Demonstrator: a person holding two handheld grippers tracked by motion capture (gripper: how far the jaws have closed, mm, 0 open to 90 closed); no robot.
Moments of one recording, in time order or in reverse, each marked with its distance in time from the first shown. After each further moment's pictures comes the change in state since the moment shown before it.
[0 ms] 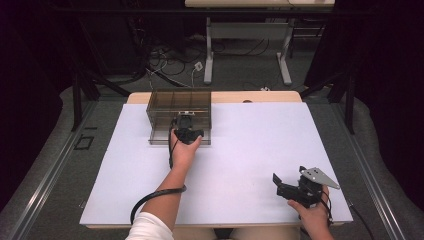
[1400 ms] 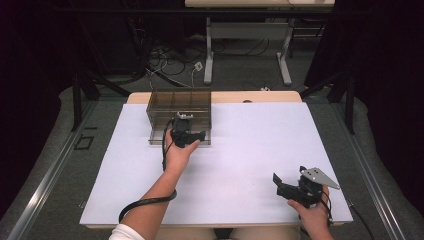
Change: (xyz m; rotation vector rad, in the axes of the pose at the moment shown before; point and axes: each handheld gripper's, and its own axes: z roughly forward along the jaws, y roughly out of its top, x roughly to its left) left arm 0.001 -0.008 -0.030 -0.071 -0.076 0.125; right arm 0.000 0.000 0.000 -0.001 -0.003 -0.002
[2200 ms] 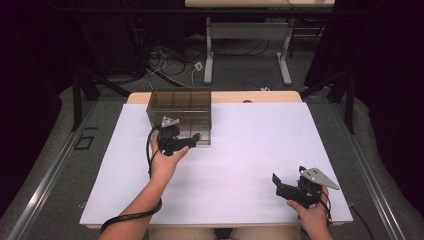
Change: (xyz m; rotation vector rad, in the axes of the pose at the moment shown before) left arm 0.015 -0.020 -0.049 -0.145 -0.102 -0.005; right arm 0.002 0.000 0.000 -0.007 -0.002 -0.004
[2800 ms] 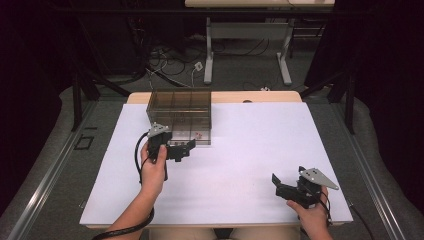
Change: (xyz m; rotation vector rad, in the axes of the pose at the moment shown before) left arm 0.000 -0.013 -0.038 -0.089 -0.097 0.021; right arm 0.001 0.000 0.000 0.003 0.003 0.000
